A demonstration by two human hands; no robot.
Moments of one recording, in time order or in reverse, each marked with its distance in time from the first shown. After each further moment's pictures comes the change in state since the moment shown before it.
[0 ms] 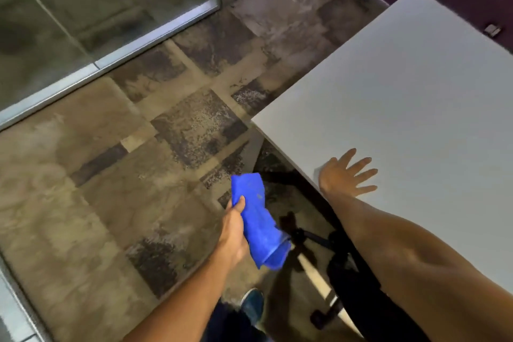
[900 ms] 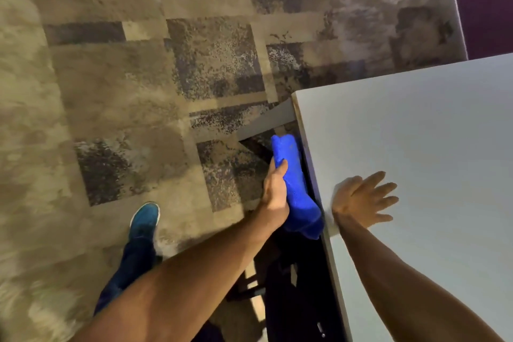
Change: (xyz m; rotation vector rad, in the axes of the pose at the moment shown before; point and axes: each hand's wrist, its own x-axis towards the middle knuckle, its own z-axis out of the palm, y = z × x) left_hand 0.086 -0.039 0.107 -0.416 0.048 0.076; right_hand 0.050 0.007 0.022 -0.154 0.340 -0.253
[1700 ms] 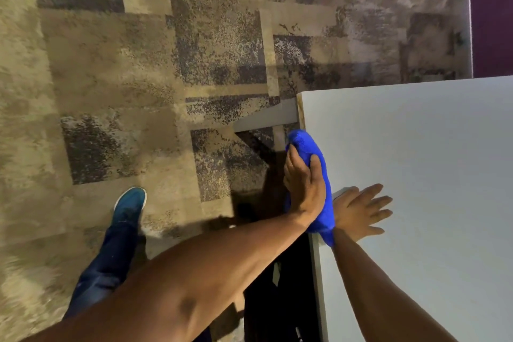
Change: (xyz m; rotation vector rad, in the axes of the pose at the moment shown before) left_hand 0.001 -0.019 0.063 0.708 0.177 0.359; right_hand 0.004 0.006 -0.011 -0.087 -0.050 -0.021
